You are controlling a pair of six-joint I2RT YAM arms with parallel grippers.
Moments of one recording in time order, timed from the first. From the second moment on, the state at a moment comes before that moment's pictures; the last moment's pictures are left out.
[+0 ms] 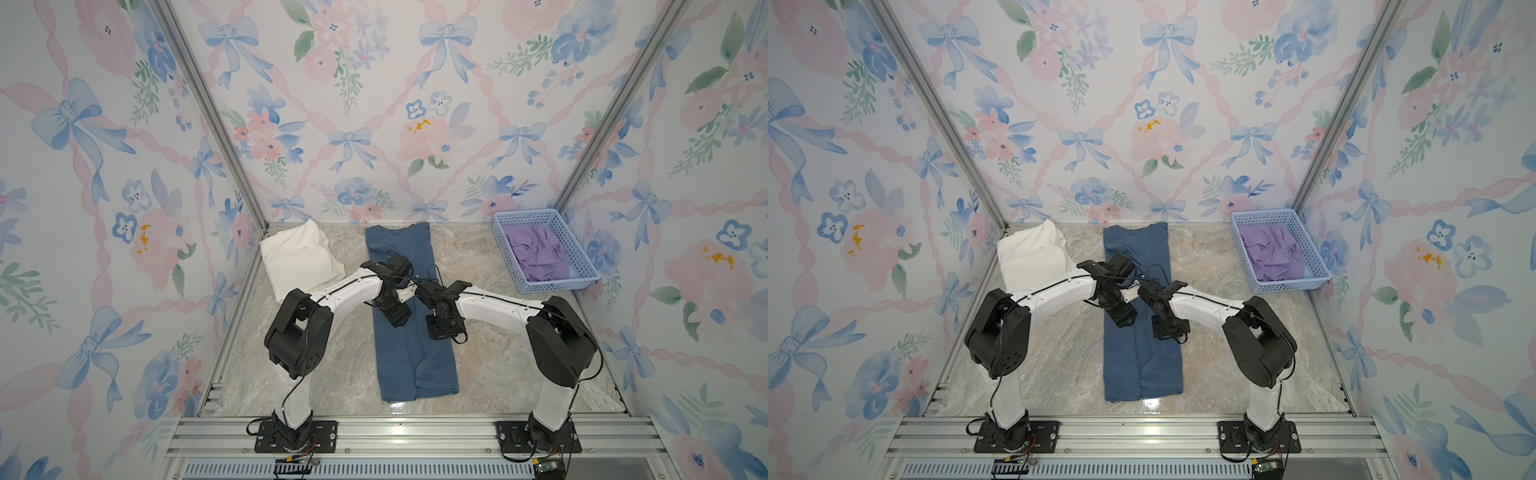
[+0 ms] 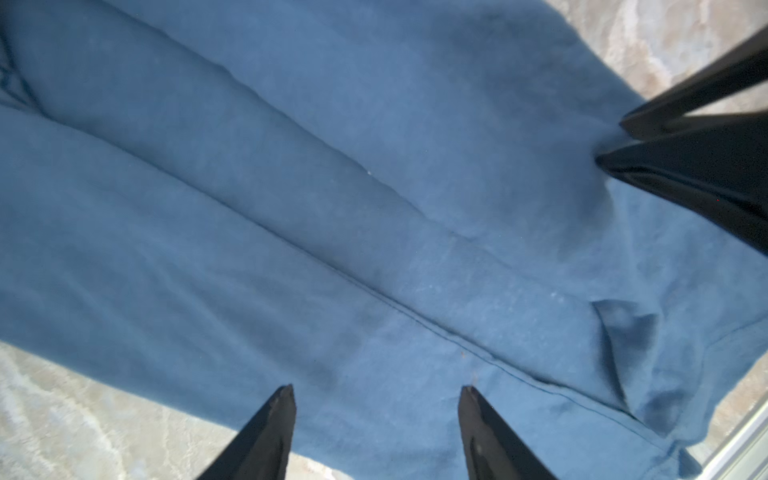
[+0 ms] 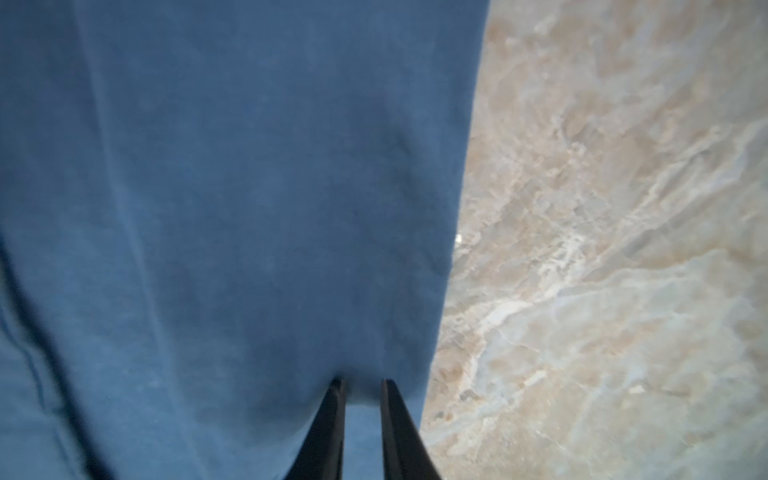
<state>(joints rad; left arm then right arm) -0.64 1.90 1.43 -0.87 0.16 0.28 0.72 1.86 1.23 -0.89 0.11 0.60</state>
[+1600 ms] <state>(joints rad) -1.00 2.04 1.57 -0.97 0.29 0.28 0.35 1.62 1.01 -0.81 0.03 0.57</state>
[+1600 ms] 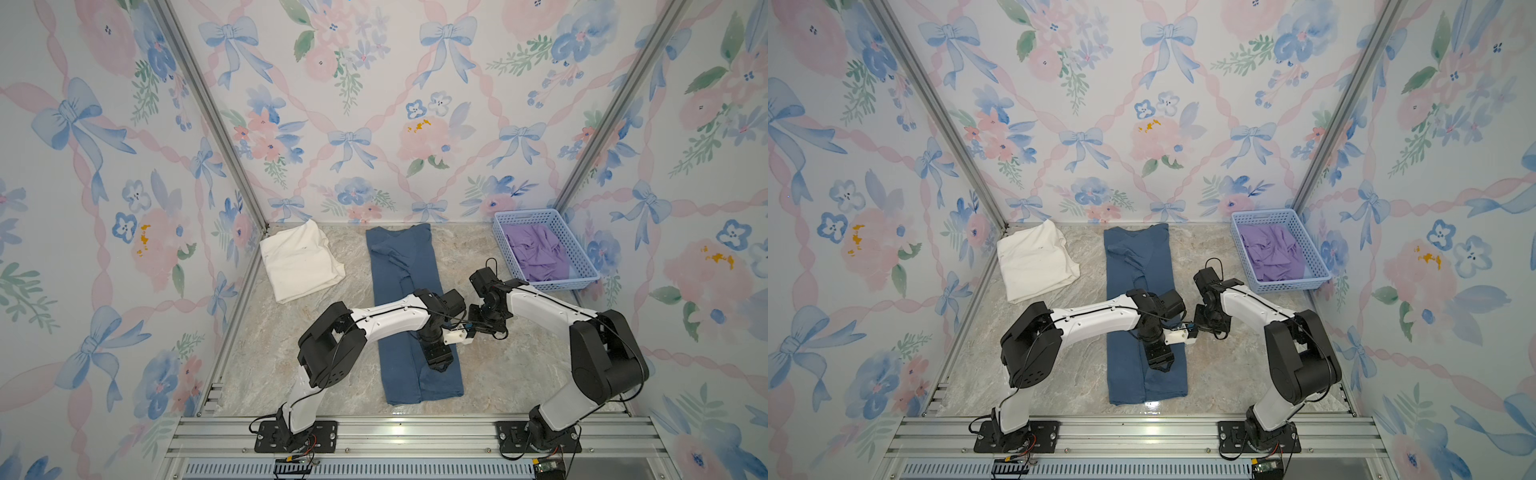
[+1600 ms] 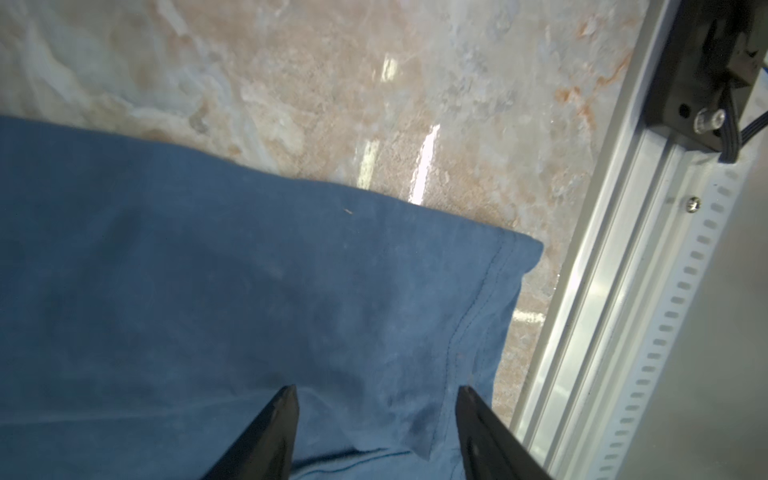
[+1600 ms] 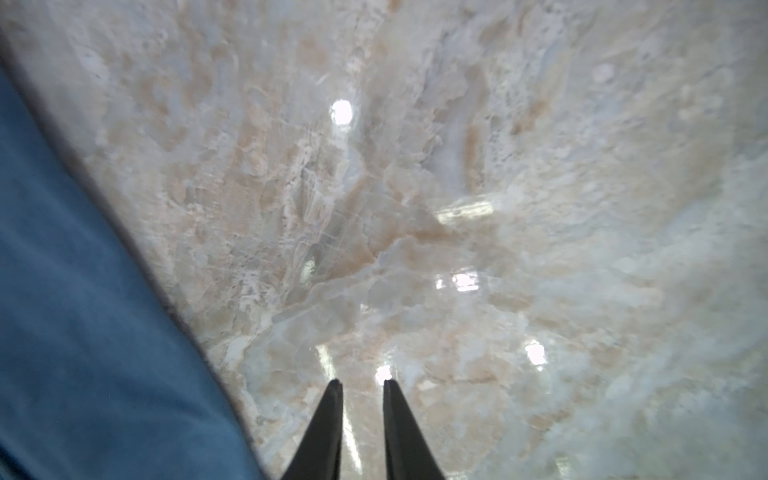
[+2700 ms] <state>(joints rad) -0.84 2.10 1.68 -0.96 -0.14 0.31 0.27 1.45 1.01 -0.85 0.03 0.53</state>
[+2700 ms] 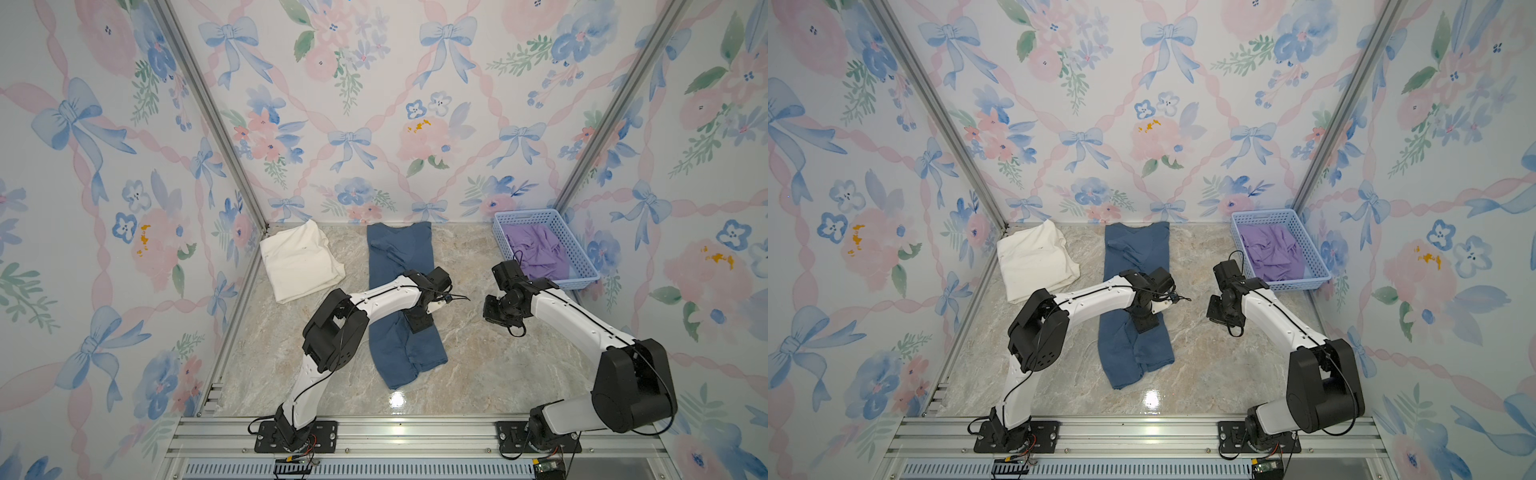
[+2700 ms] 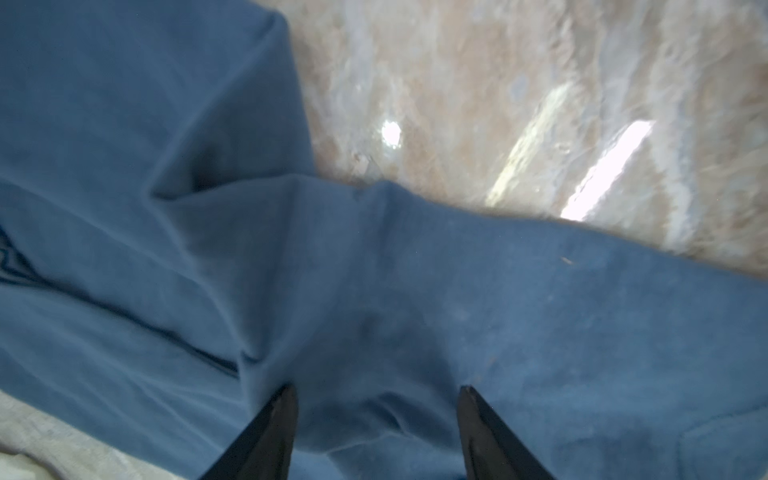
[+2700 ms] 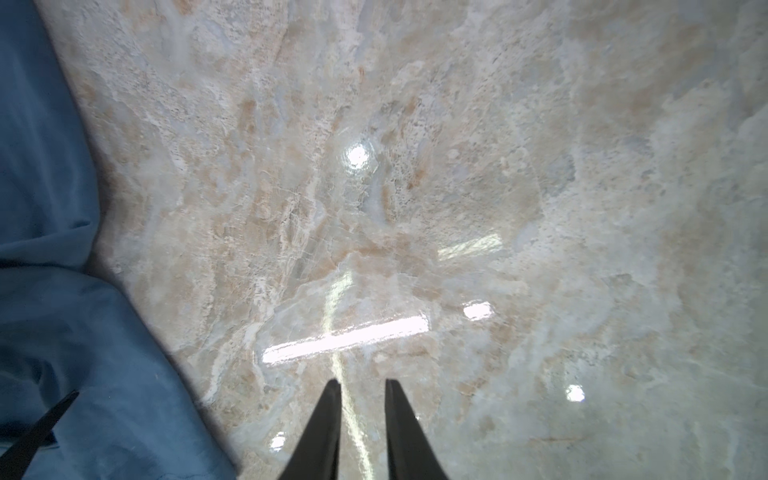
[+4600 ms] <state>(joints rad) -0.47 2.28 1.86 -0.98 -0.04 0.29 1.05 1.75 1.05 -0.83 0.01 0.75</state>
